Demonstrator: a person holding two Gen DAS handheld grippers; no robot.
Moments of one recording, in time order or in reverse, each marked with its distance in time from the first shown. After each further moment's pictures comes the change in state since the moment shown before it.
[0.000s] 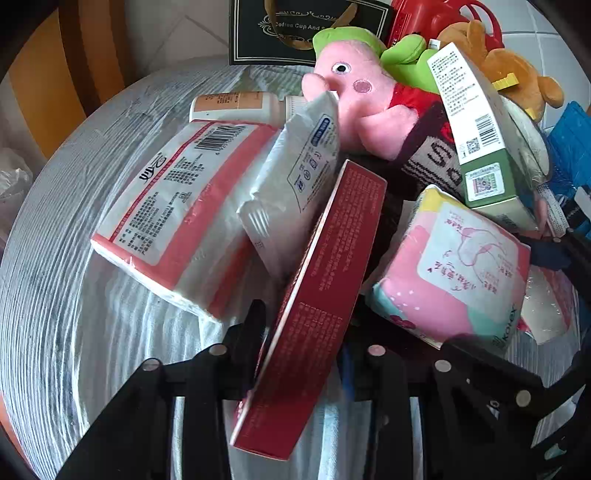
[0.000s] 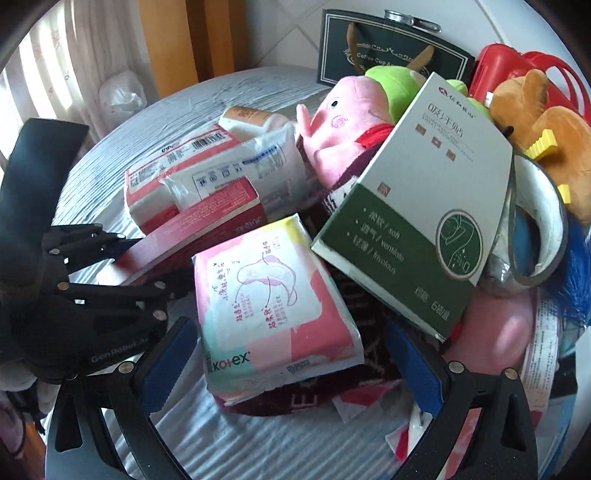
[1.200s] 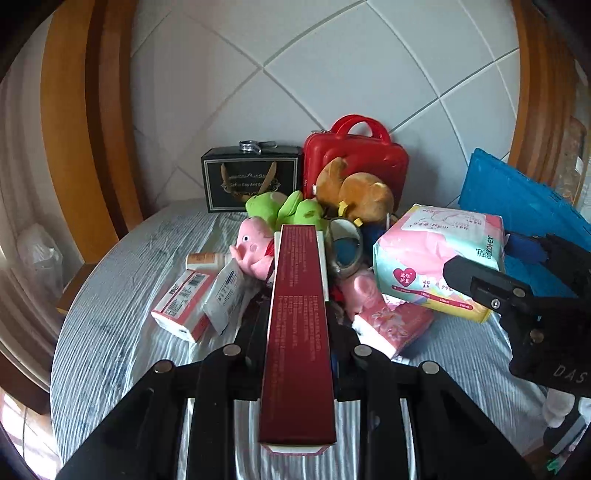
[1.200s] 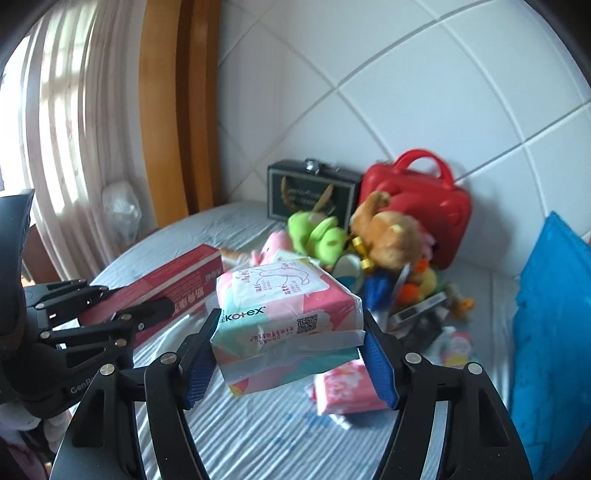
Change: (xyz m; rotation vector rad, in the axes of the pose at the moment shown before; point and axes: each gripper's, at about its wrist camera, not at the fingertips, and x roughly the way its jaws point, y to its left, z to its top) left arm -0.230 -0.129 -0.052 0.103 -0.442 0.003; right arm -0.267 -0.027 -0.084 0.105 -0.490 -0.149
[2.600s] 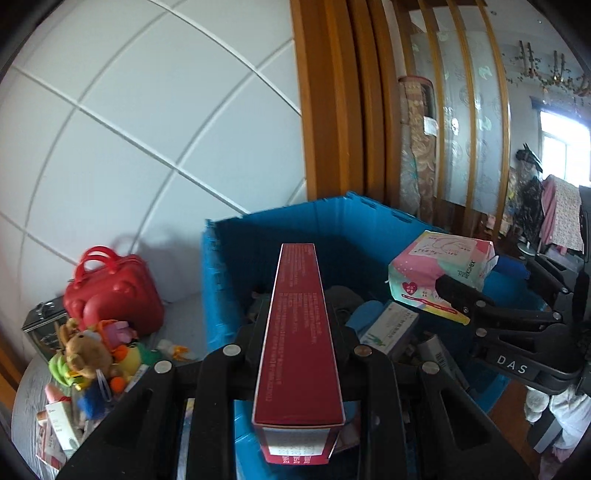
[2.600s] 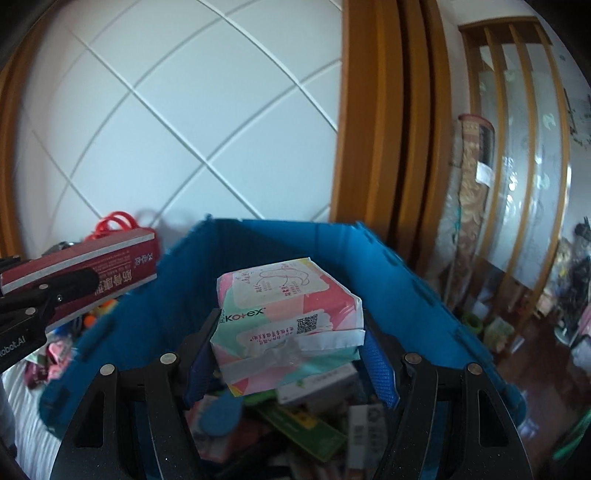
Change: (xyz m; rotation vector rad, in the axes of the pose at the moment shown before) left arm -0.034 -0.497 0.103 0.392 -0.147 -0.399; right arm -0.263 -0.419 -0.097 0.325 -0.089 -0.618
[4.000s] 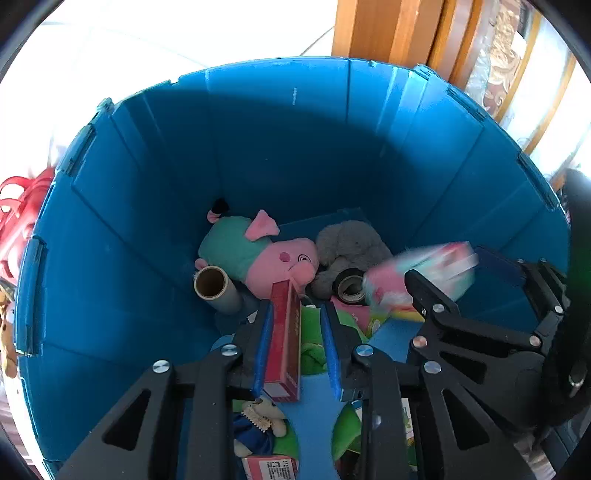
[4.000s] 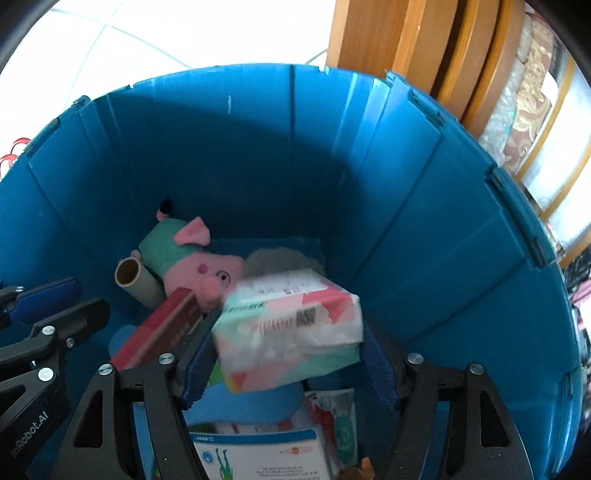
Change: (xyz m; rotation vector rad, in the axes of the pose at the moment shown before) left arm 0.305 -0.006 0.053 -0.176 0.592 0.015; right arm 0.296 -0.047 0.017 -0.014 0.541 -0.010
